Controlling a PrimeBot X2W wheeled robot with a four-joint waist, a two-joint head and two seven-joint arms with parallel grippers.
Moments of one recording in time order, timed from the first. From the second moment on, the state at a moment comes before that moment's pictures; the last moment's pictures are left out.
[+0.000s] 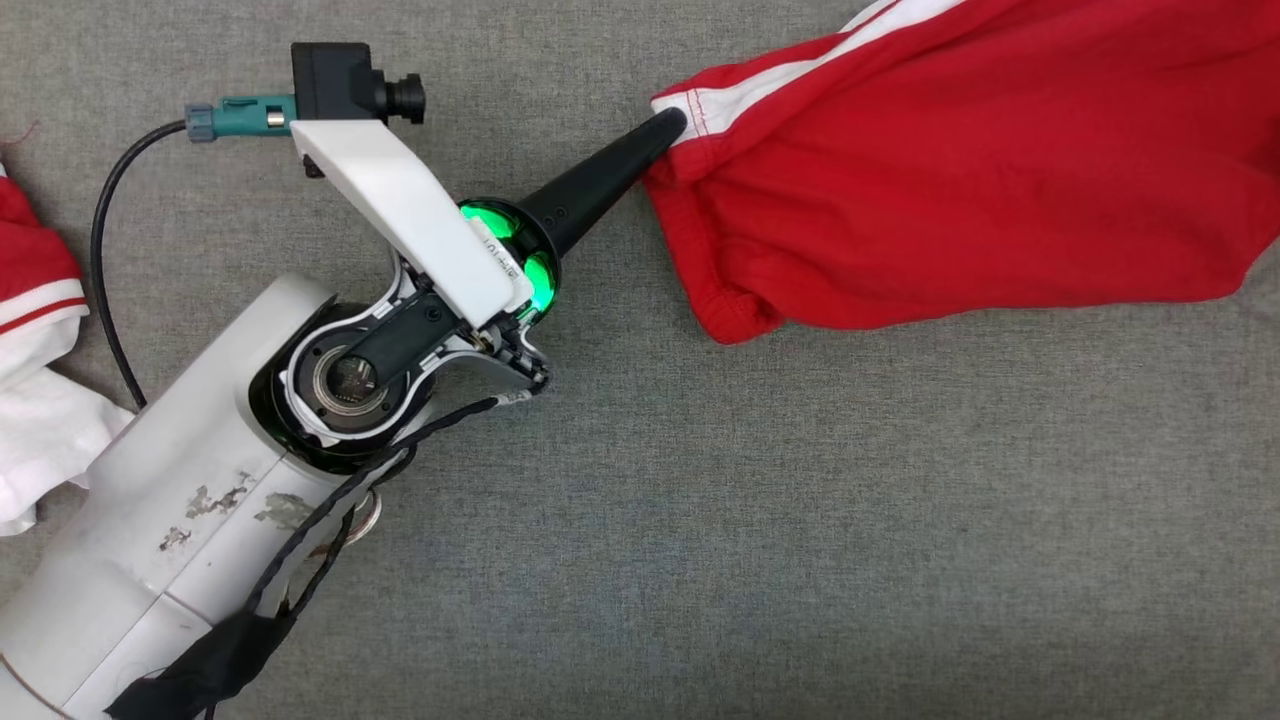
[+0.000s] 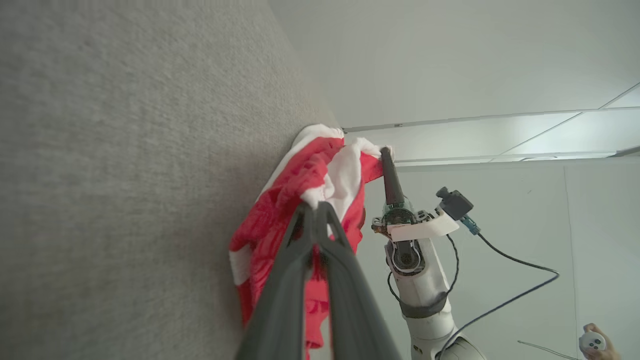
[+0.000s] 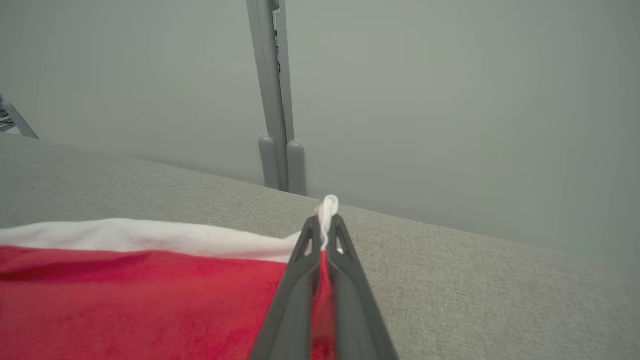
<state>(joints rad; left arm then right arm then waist) -0.87 0.38 -0.77 0.05 -1.89 0.07 0.23 -0.92 -0.80 0.51 0.36 0.78 0.13 -0.05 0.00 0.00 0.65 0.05</state>
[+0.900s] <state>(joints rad) -0.42 0.24 -0.60 0.03 -0.73 0.24 -0.26 -0.61 -0.83 0.61 0.48 1.02 0.13 -0.18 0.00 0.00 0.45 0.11</state>
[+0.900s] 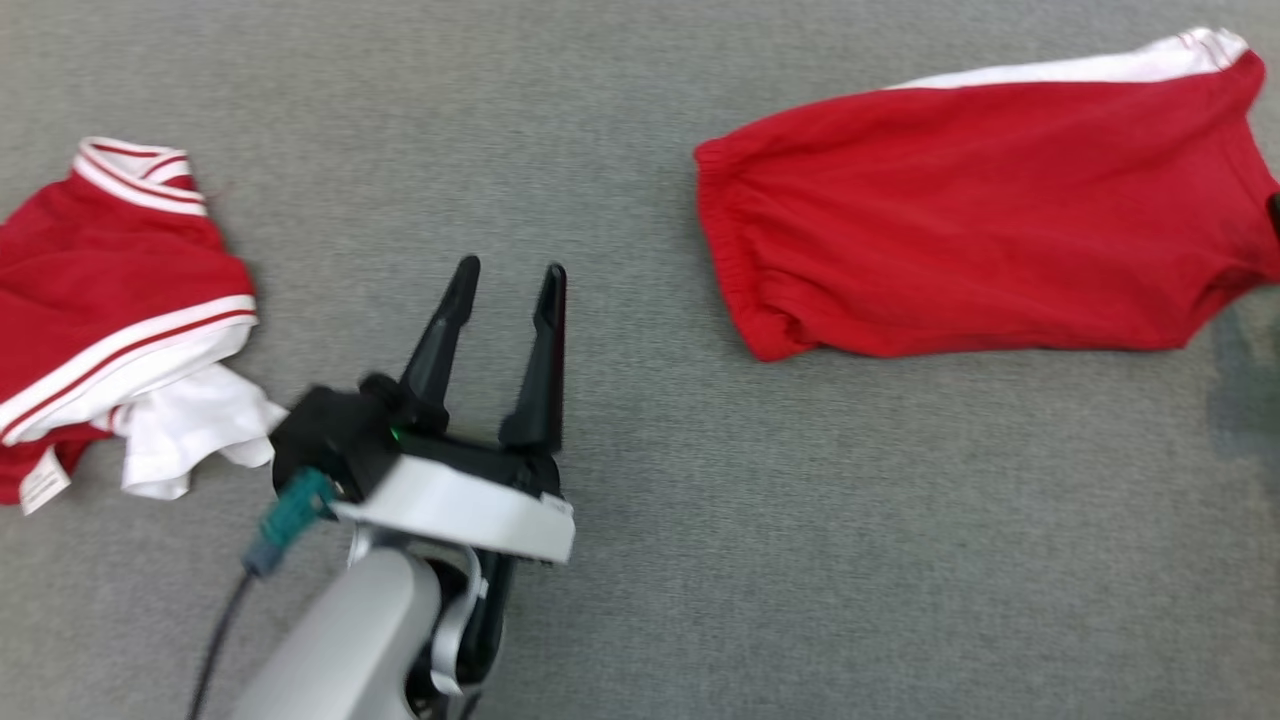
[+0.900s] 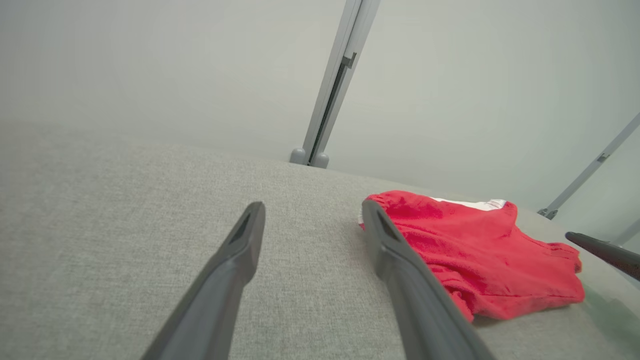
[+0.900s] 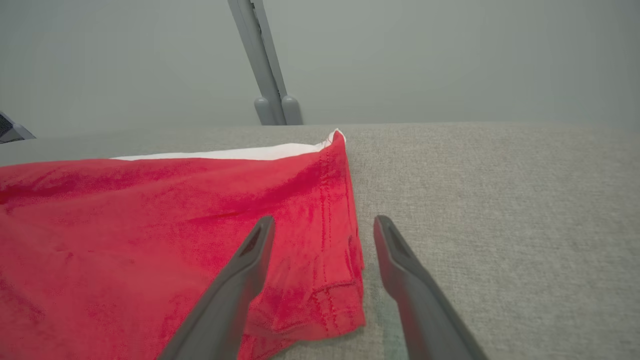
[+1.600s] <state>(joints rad) -0.17 0.05 -0.45 0.00 -0.17 0.22 -0.26 -0.75 -0.79 0.59 0.87 1.01 0.13 0.16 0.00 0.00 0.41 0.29</state>
